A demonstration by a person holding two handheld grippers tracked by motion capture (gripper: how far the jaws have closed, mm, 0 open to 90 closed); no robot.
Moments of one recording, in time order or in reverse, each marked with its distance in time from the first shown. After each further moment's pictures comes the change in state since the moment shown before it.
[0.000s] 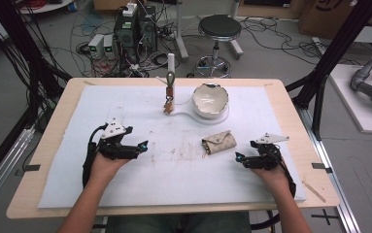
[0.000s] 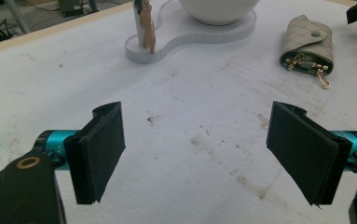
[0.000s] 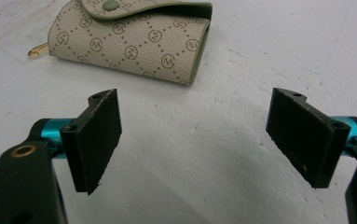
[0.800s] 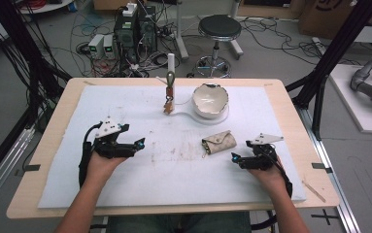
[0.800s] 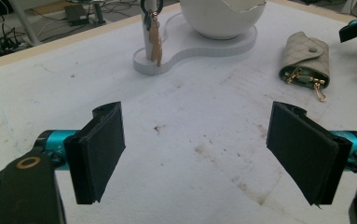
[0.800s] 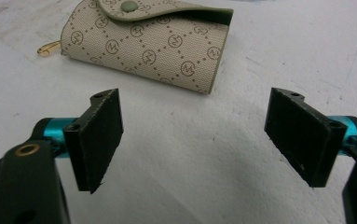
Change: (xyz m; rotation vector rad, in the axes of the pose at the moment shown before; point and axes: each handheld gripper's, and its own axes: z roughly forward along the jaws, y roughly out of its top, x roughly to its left) left arm 0.005 0.004 -0.013 -0.044 0.012 -0.008; right arm 0.010 0.005 0.007 0.007 0.000 -0.047
